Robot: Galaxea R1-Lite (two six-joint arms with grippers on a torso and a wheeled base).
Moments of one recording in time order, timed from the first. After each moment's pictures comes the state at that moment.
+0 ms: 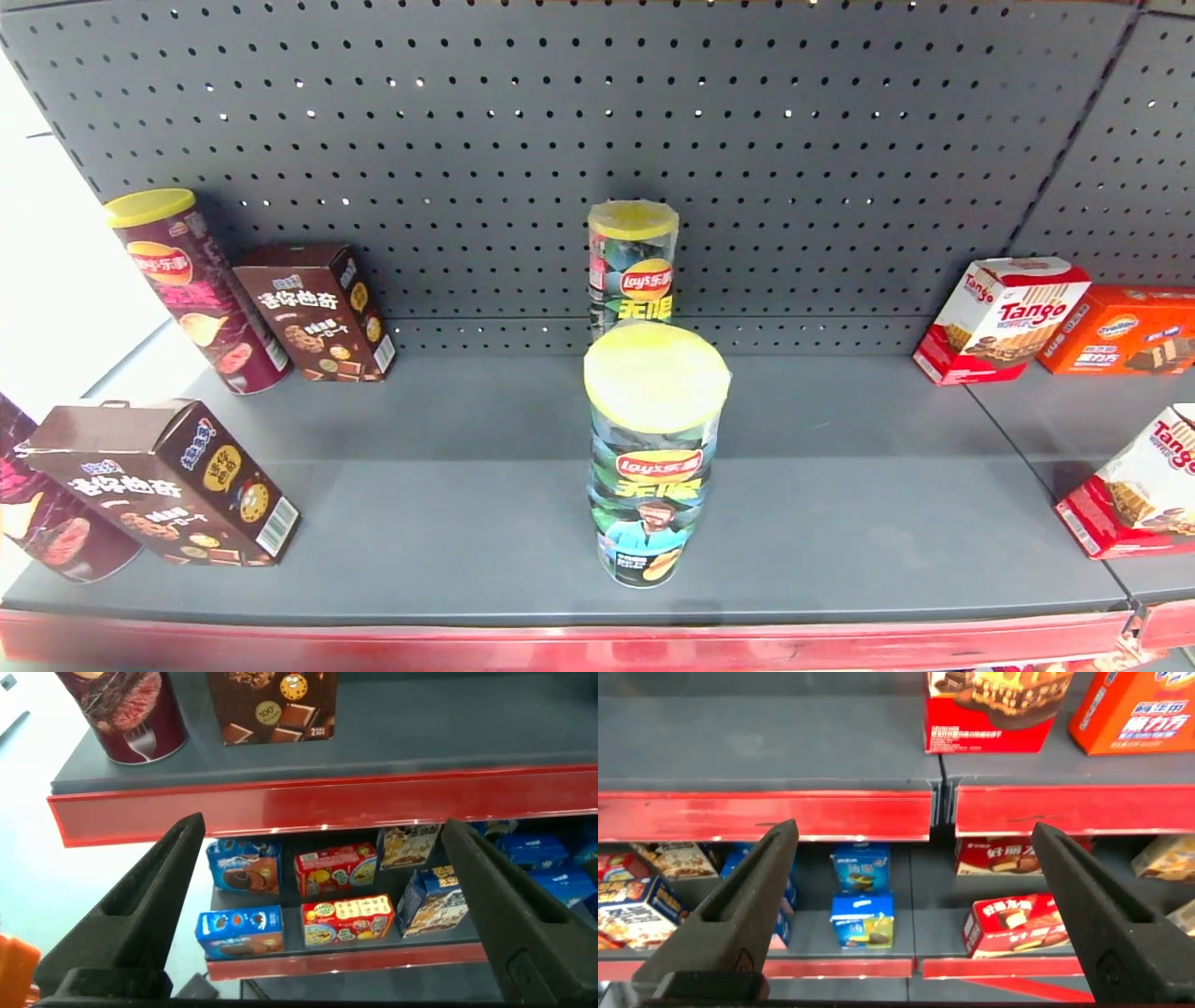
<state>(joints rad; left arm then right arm) -0.01 0.01 -0.01 0.02 -0.05 0.01 0.00 0.01 0.00 0.00 -0.01 0.00</state>
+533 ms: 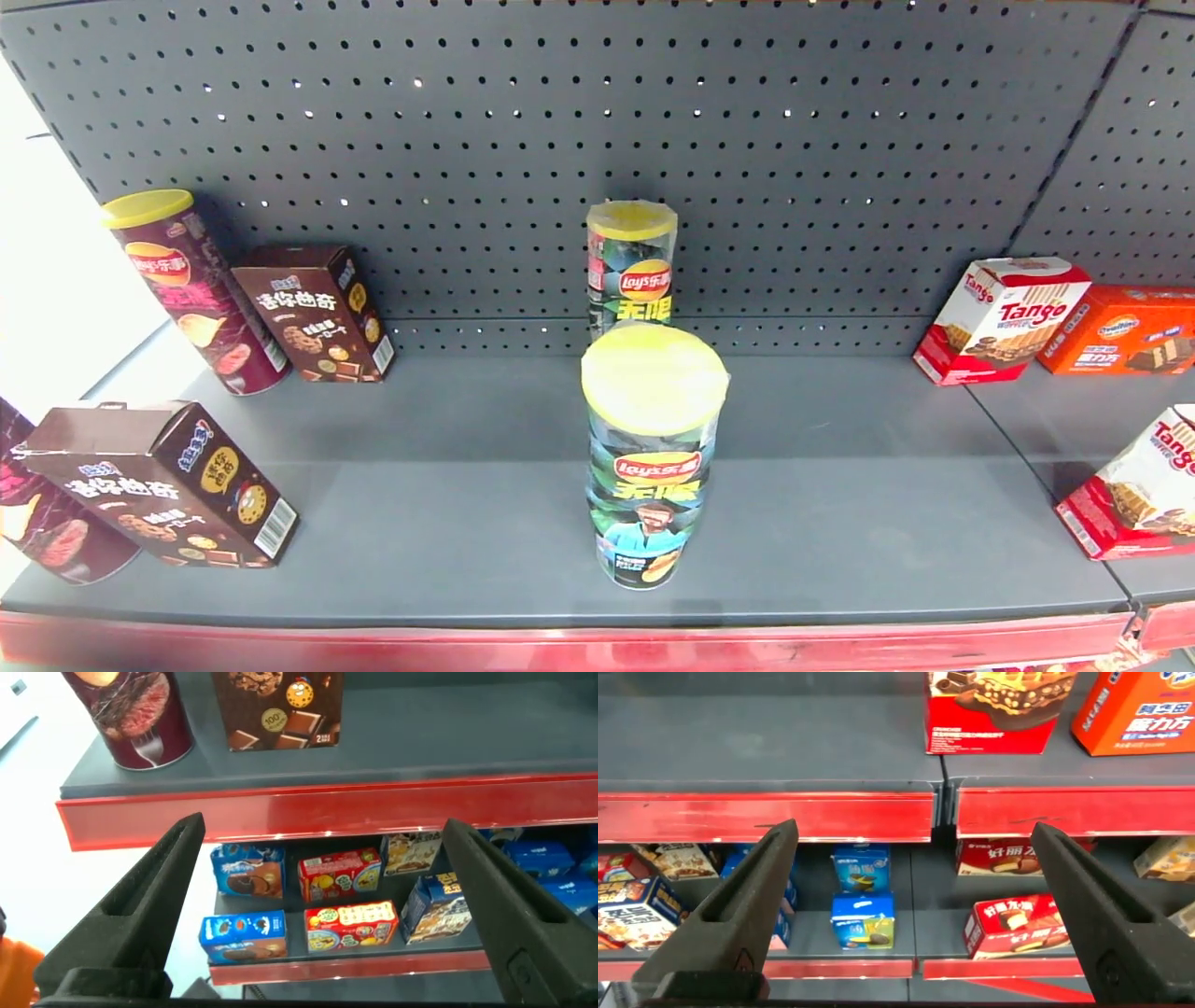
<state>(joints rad) -0.01 0.01 0.00 0.00 -0.04 0.02 0.00 0.01 0.00 0.00 -0.01 0.00</state>
